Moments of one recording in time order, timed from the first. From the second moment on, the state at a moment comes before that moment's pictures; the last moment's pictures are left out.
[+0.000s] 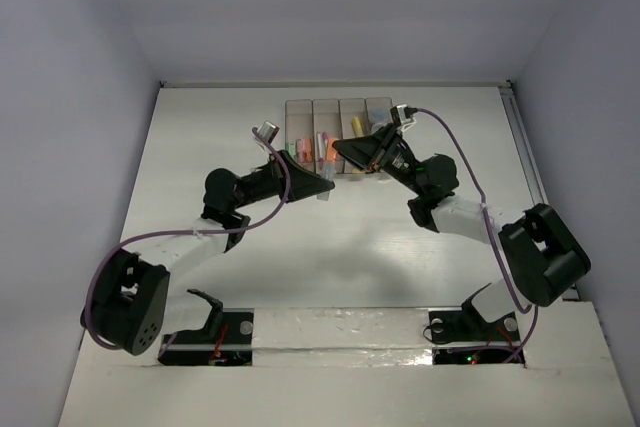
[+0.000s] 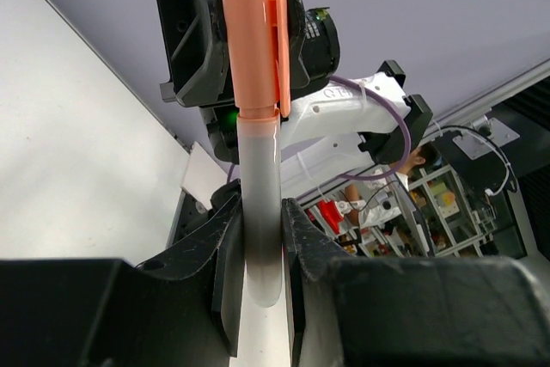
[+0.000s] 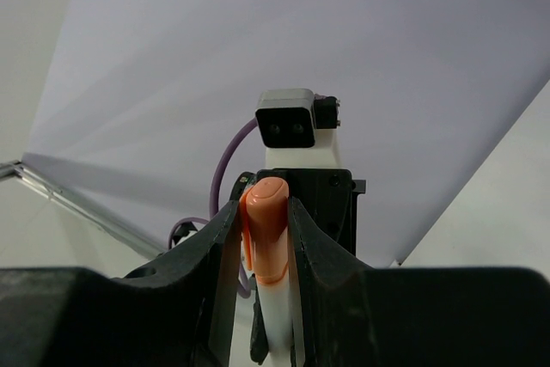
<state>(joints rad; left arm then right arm) -0.45 1.24 0.52 1.11 0.85 -1.33 0.58 1.50 0.72 1.30 -0.49 1.45</state>
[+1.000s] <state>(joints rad) -0.45 1.28 0.59 1.13 0.87 -1.31 0.58 1.43 0.72 1.27 -0.47 1.32</state>
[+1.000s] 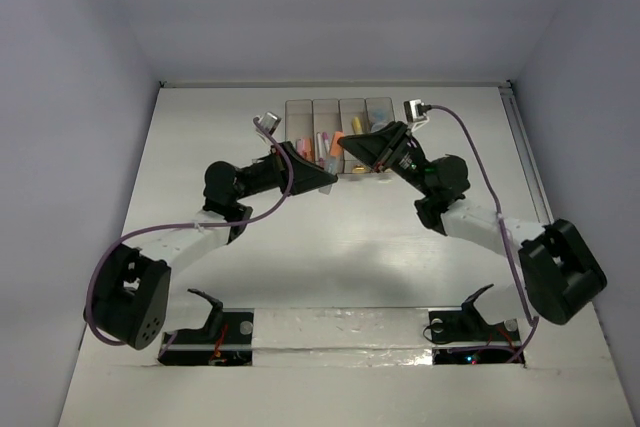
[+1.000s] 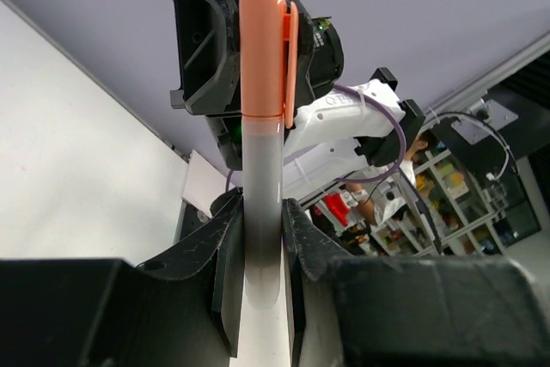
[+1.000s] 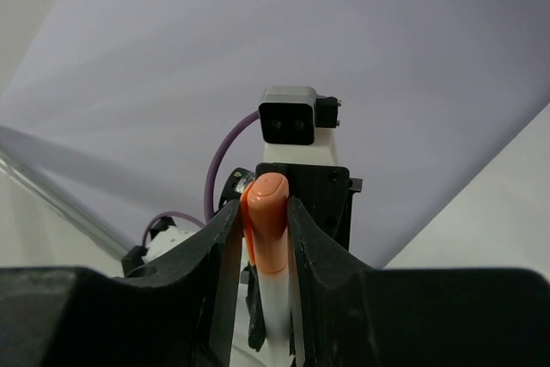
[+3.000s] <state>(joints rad) -0.44 1.37 0.67 1.14 1.01 -1.42 0.79 1.05 0.67 0.64 -0.09 0.74</state>
